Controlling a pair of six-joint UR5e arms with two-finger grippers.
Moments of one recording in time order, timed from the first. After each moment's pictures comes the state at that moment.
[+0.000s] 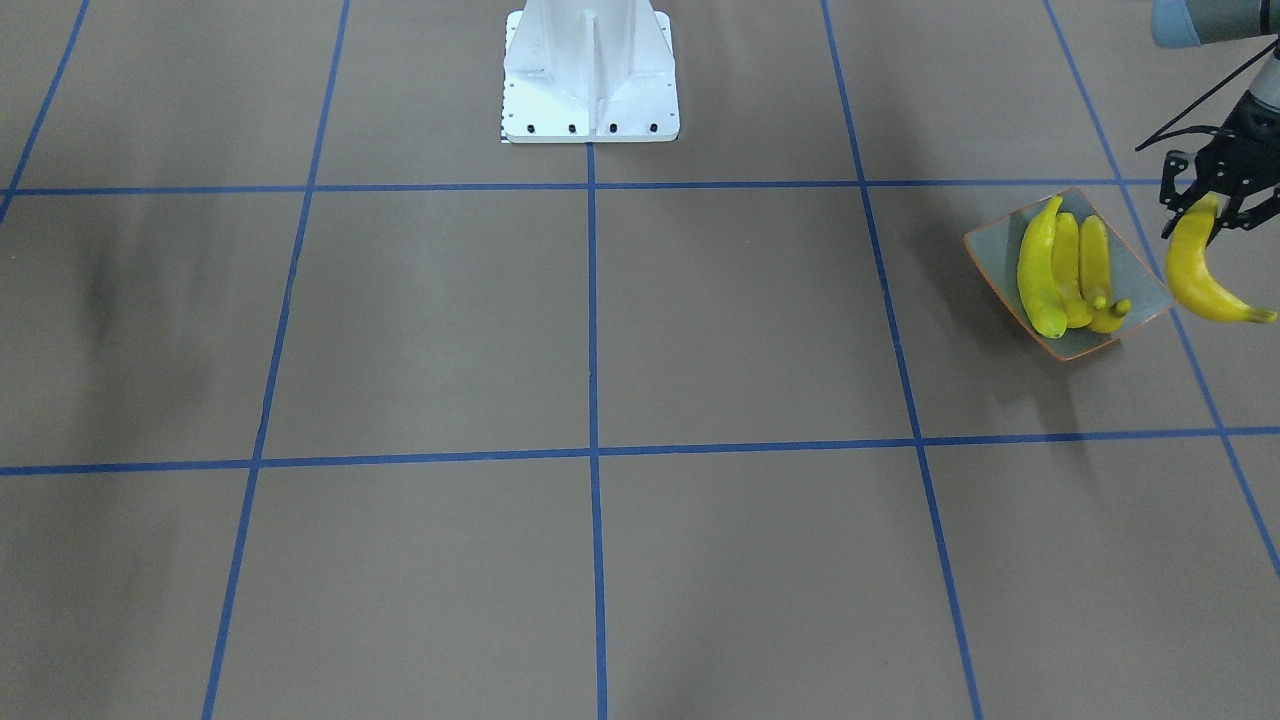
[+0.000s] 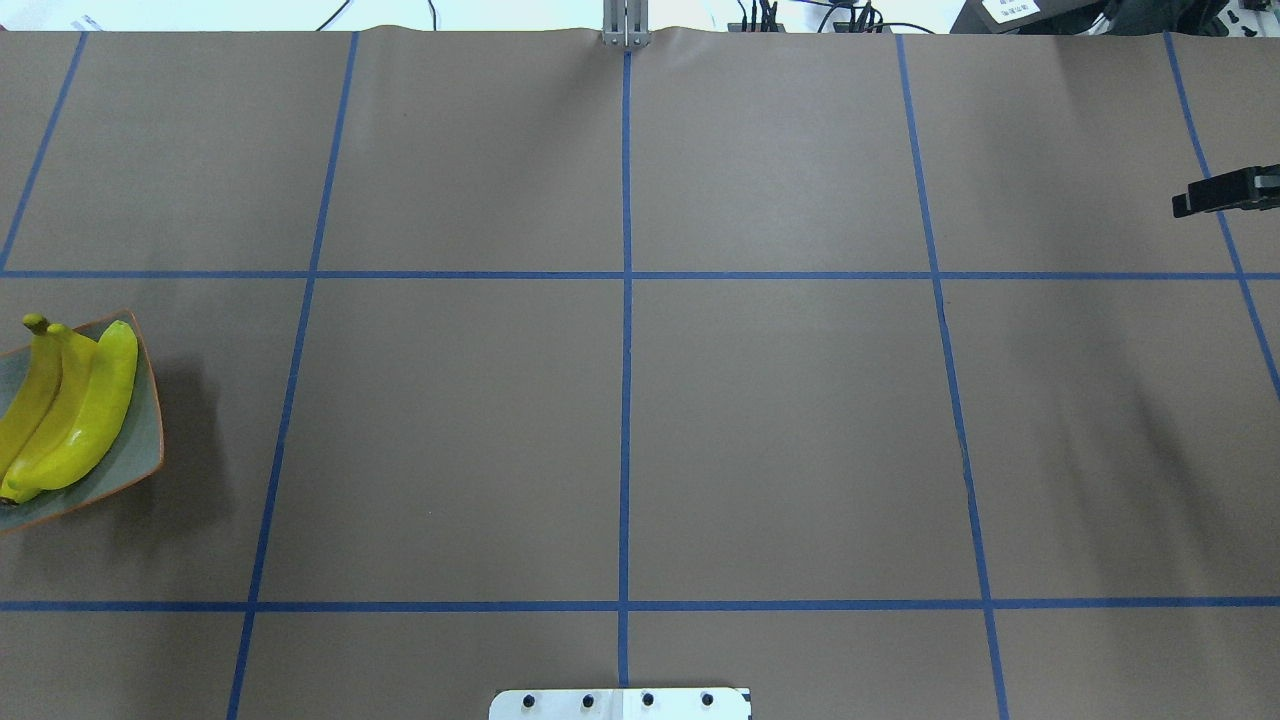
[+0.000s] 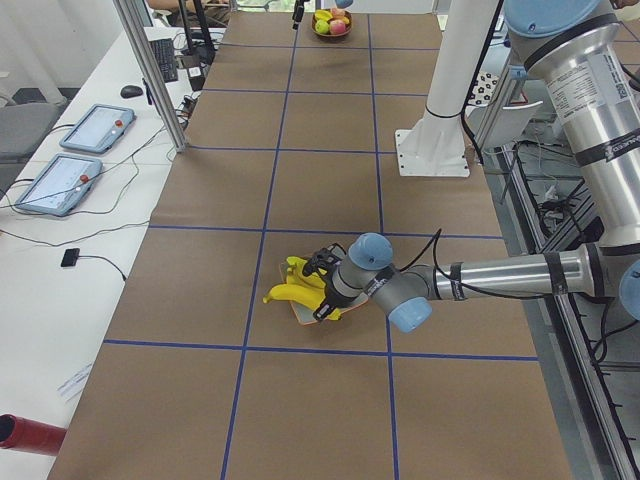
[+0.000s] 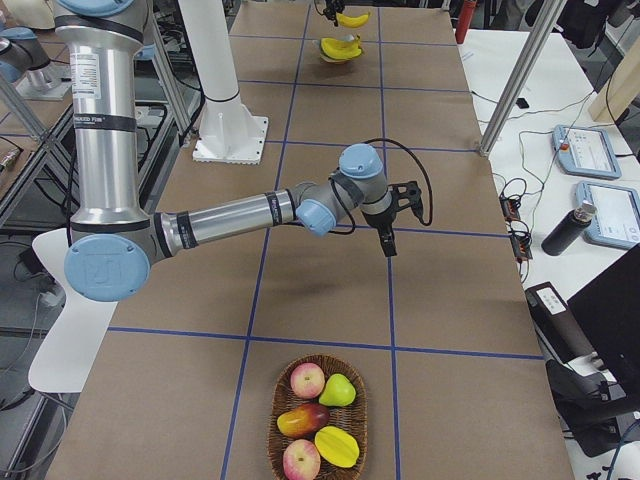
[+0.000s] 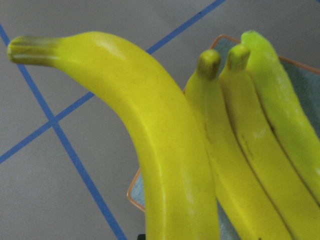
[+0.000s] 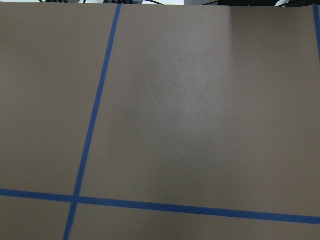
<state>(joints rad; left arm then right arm) -1.09 -1.14 -1.74 -2.55 -2.04 -0.14 1.27 -1.58 1.81 -1.09 2.16 0.57</state>
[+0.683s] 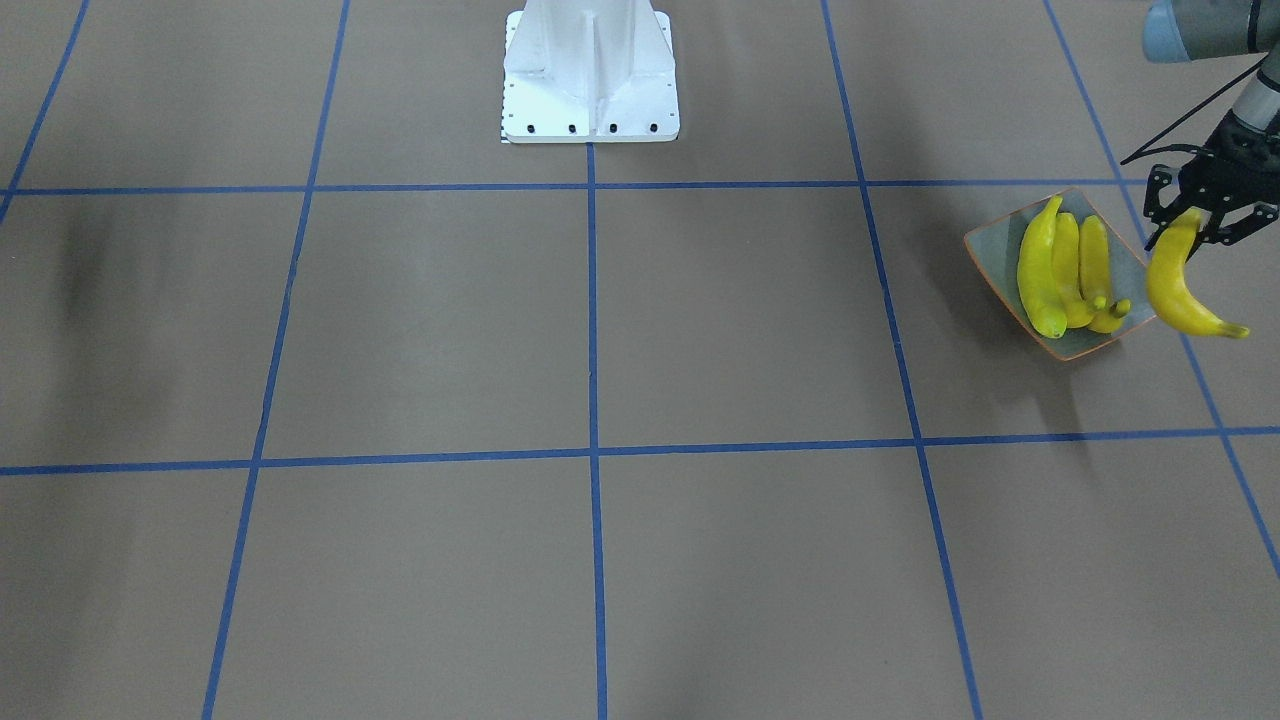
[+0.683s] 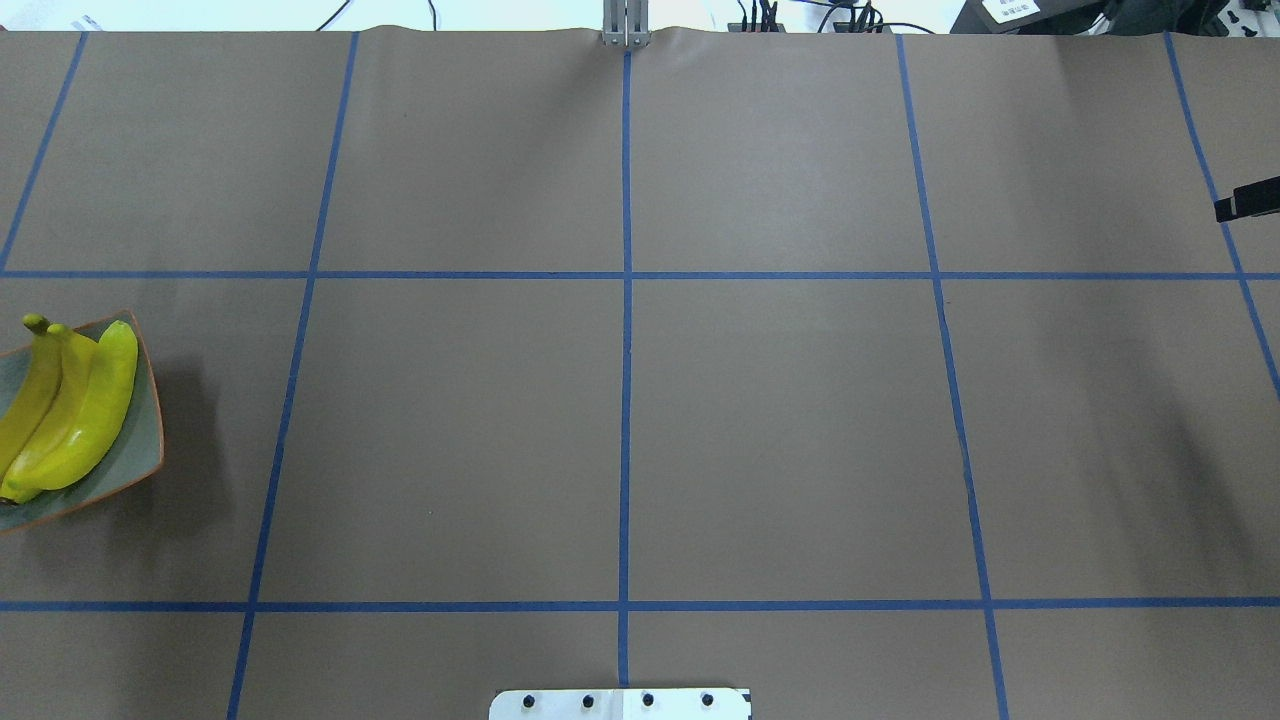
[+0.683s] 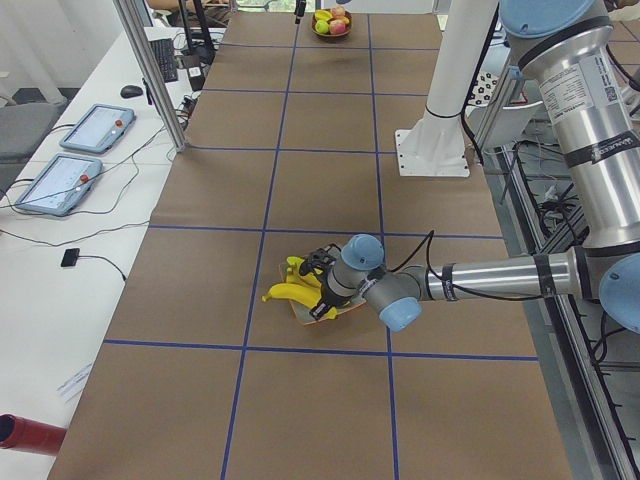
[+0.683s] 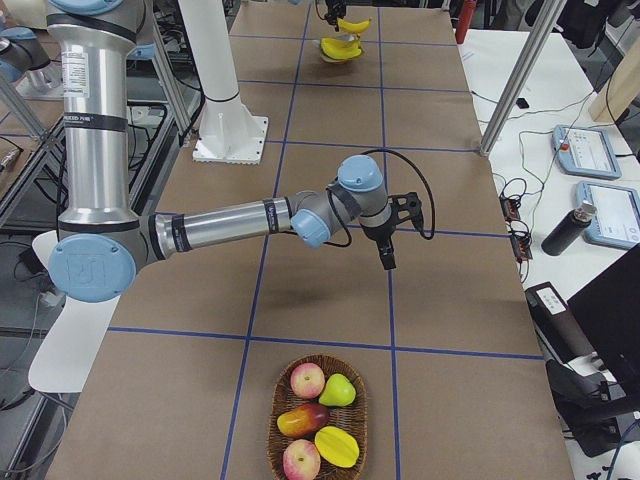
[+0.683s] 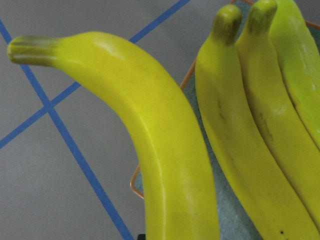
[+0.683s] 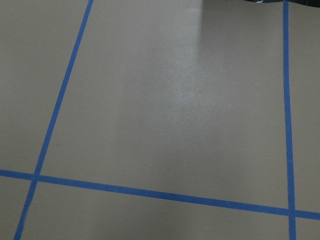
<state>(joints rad) -1.06 -1.19 -1.71 -2.55 -2.05 -0.14 1.30 -1.60 1.79 -1.09 2.19 0.52</state>
